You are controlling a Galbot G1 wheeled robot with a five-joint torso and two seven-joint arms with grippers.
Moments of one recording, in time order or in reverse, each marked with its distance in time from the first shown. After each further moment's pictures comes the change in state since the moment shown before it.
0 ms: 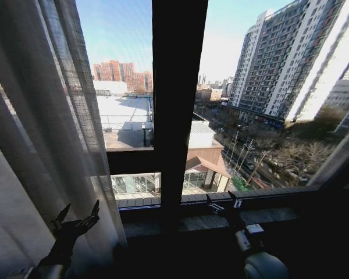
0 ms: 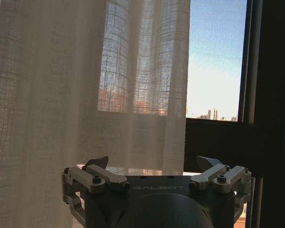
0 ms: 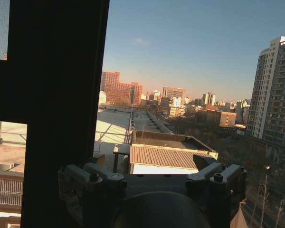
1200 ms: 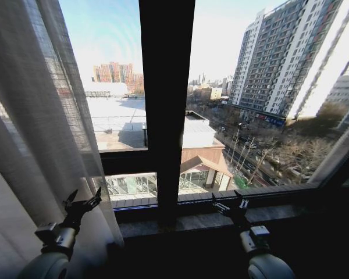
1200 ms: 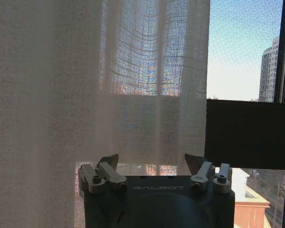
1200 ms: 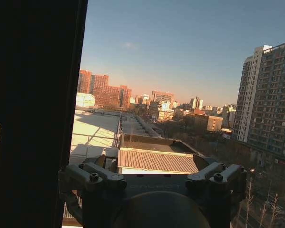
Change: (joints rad) left arm -0.277 0.348 0.063 0.255 -0.174 0.087 -0.192; right arm -0.022 0.017 0.048 0.000 -0.020 0.024 0.008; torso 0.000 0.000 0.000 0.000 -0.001
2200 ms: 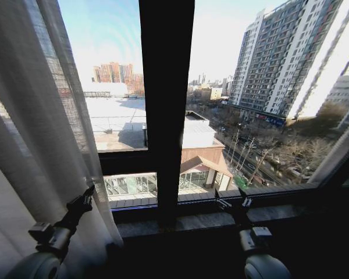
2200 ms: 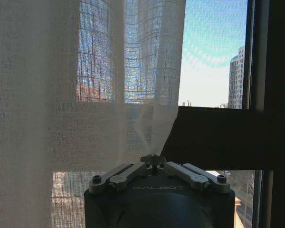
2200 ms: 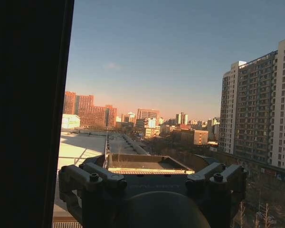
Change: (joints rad) left arm 0.019 -0.013 -0.067 0.002 -0.014 -0.018 0.188; right arm 0.038 0.080 -0.009 0.001 -0.039 0.060 0.038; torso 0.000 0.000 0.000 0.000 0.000
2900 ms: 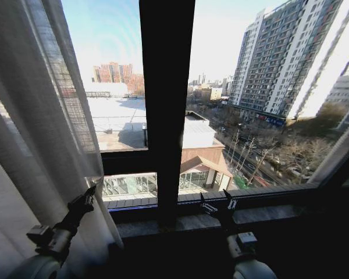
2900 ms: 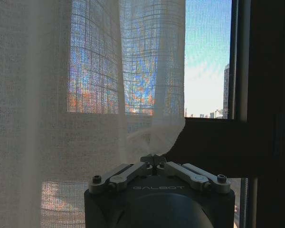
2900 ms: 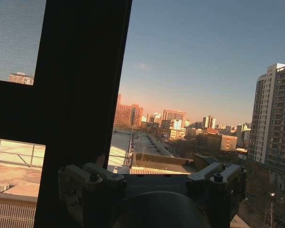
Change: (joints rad) left arm 0.026 -0.041 0.005 -0.061 0.022 -0.007 0.011; right arm -0.033 0.030 -0.144 0.026 -0.156 0.005 -0.052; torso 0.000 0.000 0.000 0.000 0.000
